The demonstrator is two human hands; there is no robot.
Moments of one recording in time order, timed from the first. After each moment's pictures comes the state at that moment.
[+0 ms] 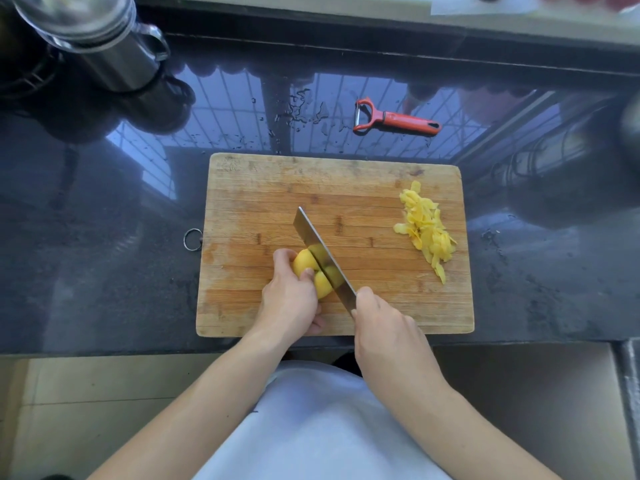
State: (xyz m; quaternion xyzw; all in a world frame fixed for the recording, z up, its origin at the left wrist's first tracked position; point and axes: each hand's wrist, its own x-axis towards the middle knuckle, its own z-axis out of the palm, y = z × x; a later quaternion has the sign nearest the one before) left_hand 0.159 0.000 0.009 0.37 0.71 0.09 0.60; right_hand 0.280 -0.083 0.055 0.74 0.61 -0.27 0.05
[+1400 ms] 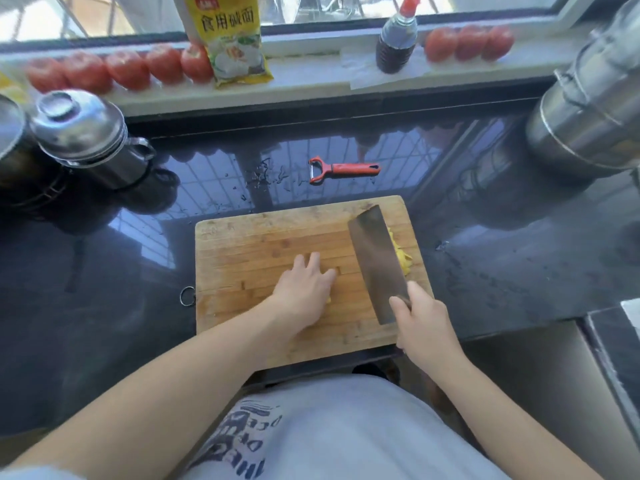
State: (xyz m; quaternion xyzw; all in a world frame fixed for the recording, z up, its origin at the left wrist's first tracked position) left_hand 0.210 0.047 0.025 0.90 0.34 -0.23 0.16; right_hand 0.362 -0.098 0.072 0.84 0.36 -0.34 -0.21
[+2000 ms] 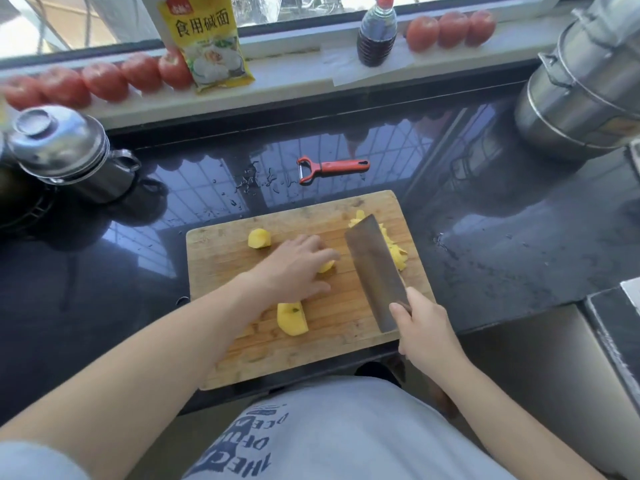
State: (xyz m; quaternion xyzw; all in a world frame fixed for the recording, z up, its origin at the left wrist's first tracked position) left_hand 0.205 0.098 0.011 0.96 0.21 -0.11 0.17; right_hand 0.364 -0.109 0.069 0.84 0.31 -0.39 -0.20
